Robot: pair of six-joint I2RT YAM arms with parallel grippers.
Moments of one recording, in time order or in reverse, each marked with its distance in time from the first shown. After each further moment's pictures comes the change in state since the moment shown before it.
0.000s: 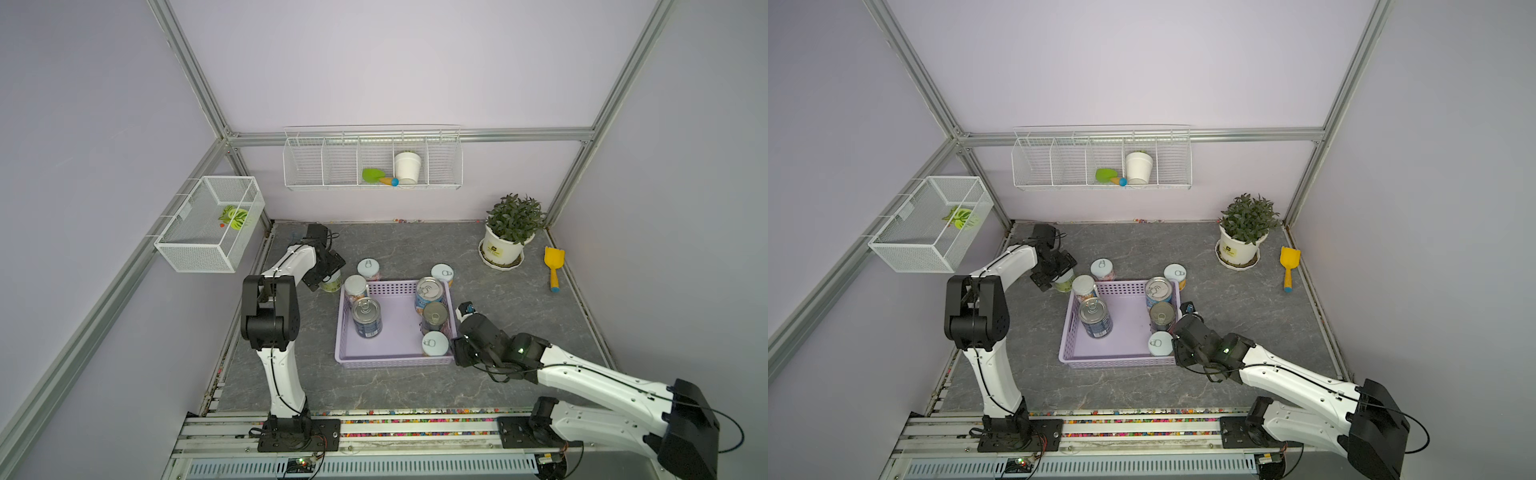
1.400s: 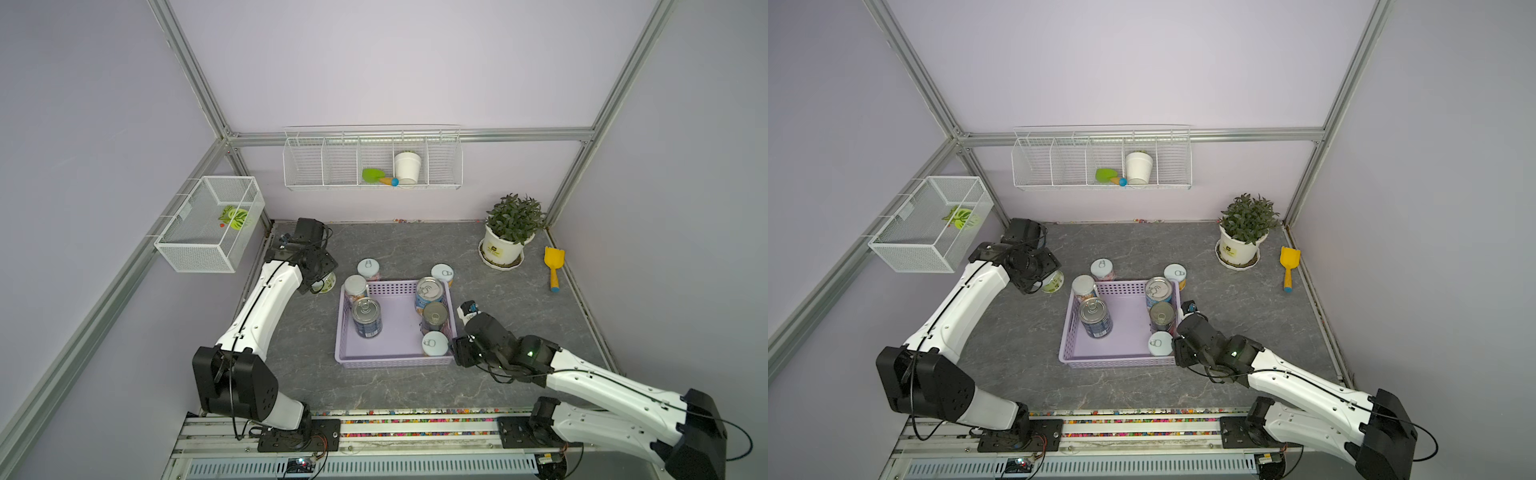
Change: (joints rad) left arm -0.111 -0.546 -0.100 -0.289 -0.153 -0.053; right arm 0.000 -0.069 0.000 0.004 -0.041 0.000
